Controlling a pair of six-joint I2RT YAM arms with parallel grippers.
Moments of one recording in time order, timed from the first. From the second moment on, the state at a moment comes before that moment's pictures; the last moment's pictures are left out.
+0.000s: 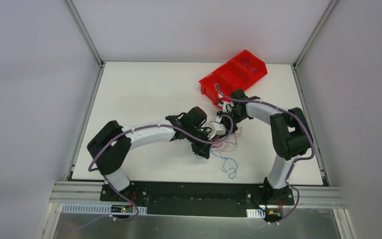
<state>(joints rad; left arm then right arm) -0.91 1.71 1.01 -0.26 0.62 0.07 0.37 1.82 1.12 -0.65 -0.62 0.15</state>
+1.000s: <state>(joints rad) -0.35 1.43 1.97 -0.48 0.86 -0.29 0.38 1.74 1.22 -0.79 -0.55 0.05</state>
